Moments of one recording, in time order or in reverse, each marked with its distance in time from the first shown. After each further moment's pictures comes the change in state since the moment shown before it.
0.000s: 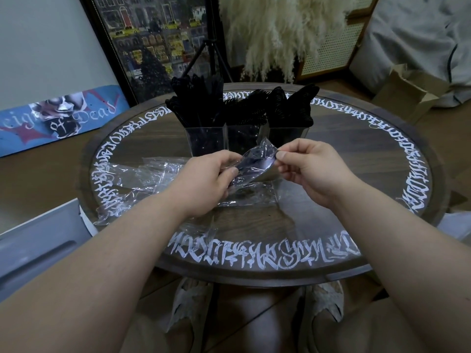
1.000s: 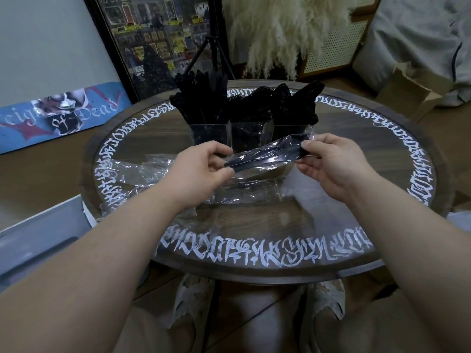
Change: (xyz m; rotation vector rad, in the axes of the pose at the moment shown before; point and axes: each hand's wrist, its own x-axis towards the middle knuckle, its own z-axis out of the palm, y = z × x) left_hand 0.001 -0.015 -0.009 -0.178 0.093 -0.103; right_hand 0.007 -0.001 -0.015 0.172 0.162 0.083
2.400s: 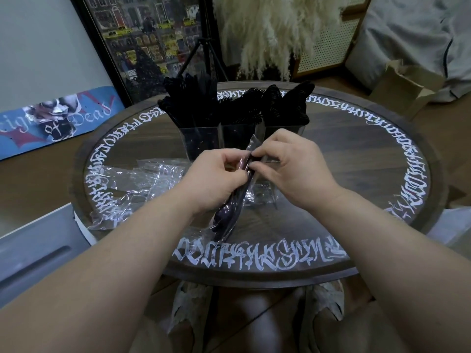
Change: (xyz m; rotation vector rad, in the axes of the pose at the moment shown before) left_hand -0.005 0.036 0.024 -0.273 -0.120 -0.018; right_hand -0.009 0.018 0.023 -0.988 -0.089 -1.022
